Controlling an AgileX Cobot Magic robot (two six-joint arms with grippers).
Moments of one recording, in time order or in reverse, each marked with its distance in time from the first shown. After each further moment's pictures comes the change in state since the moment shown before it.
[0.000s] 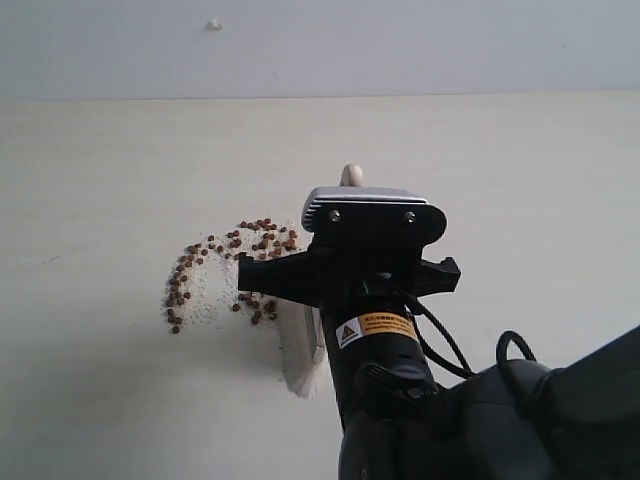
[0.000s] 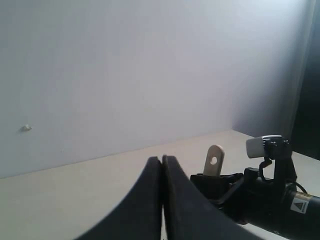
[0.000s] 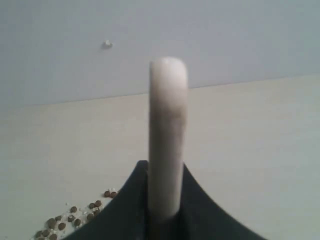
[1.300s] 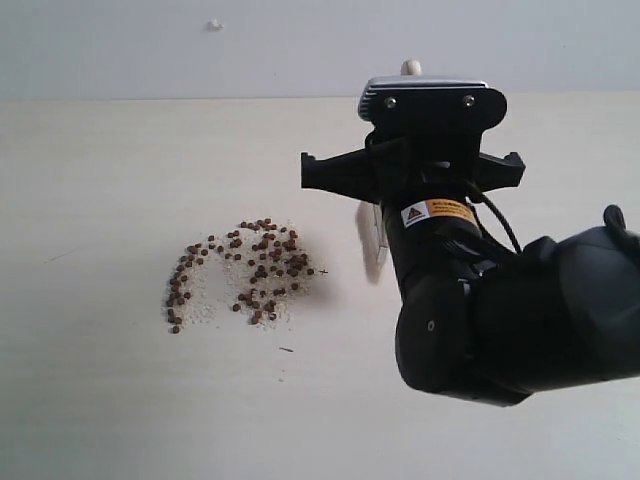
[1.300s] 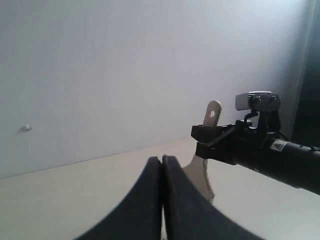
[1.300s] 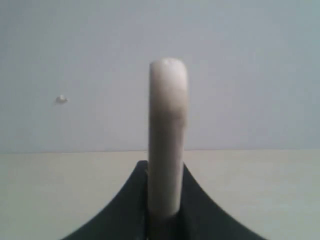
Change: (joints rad) left arm 0.000 0.000 0.000 0.000 0.000 0.000; right arm -0.257 -0.126 -0.002 -0.175 0.019 -0.201
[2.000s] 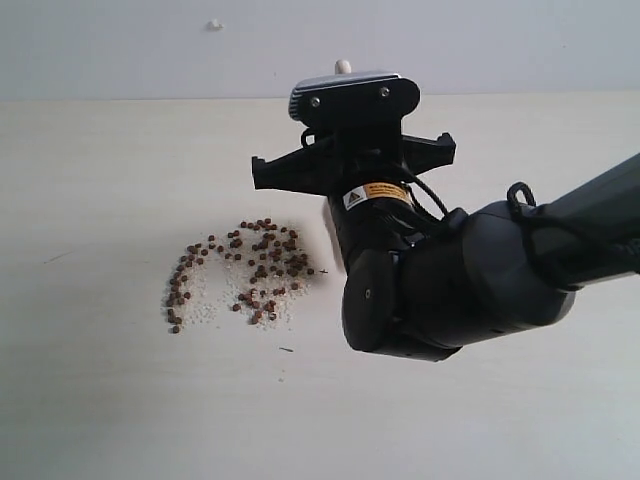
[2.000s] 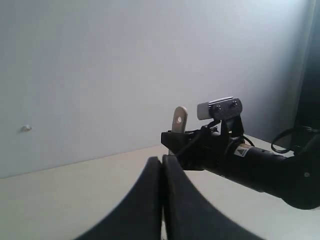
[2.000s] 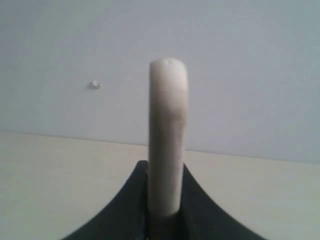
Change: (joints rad) left arm 0.000 0.000 0.000 0.000 0.000 0.000; right arm -0.039 0.135 -0.163 -0.100 0.086 -0.069
